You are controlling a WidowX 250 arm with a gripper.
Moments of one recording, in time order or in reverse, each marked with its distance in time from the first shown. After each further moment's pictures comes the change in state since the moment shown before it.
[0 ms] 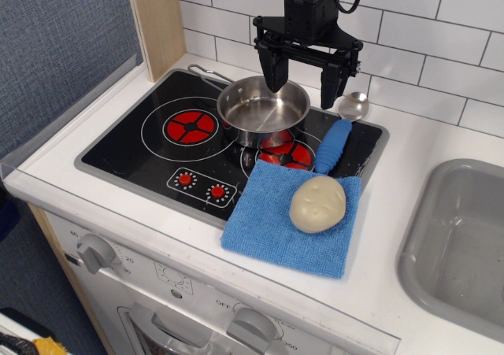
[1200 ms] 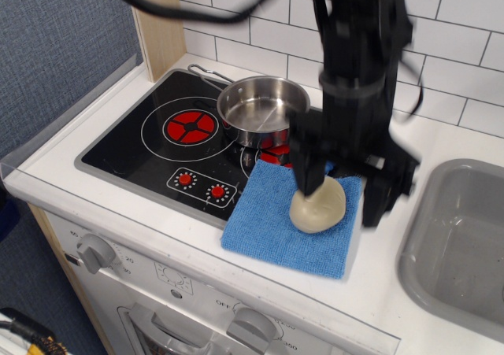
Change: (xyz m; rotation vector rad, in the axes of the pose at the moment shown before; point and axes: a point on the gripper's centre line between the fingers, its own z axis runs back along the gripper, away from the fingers) arm -0.103 -0.092 -0.009 -0.075 0.118 -0.134
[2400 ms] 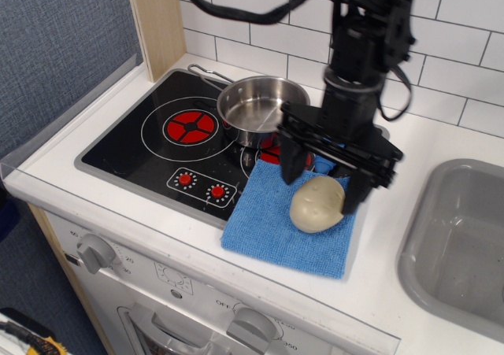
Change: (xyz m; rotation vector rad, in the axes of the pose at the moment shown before) arm 0.016 0.031 -0.003 0.123 0.077 0.080
